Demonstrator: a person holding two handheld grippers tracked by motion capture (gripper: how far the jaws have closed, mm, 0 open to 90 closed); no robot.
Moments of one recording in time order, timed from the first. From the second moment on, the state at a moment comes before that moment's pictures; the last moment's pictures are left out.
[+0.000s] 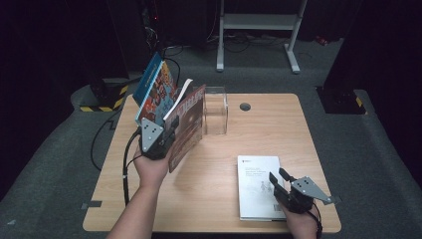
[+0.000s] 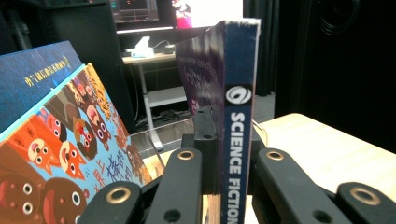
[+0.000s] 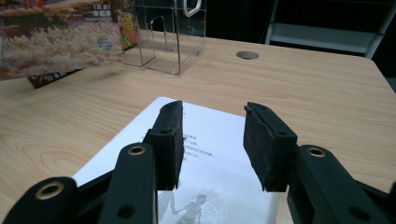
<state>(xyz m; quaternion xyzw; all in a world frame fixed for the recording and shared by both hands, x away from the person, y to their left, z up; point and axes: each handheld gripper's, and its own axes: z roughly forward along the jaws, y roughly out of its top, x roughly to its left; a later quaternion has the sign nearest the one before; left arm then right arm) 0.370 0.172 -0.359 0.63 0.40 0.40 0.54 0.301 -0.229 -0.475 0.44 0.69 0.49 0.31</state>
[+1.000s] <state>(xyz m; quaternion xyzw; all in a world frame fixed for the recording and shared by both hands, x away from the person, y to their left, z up) 0.428 0.152 -0.358 0.62 0.42 0.43 0.51 0.300 -0.231 -0.475 0.45 0.68 0.48 0.31</state>
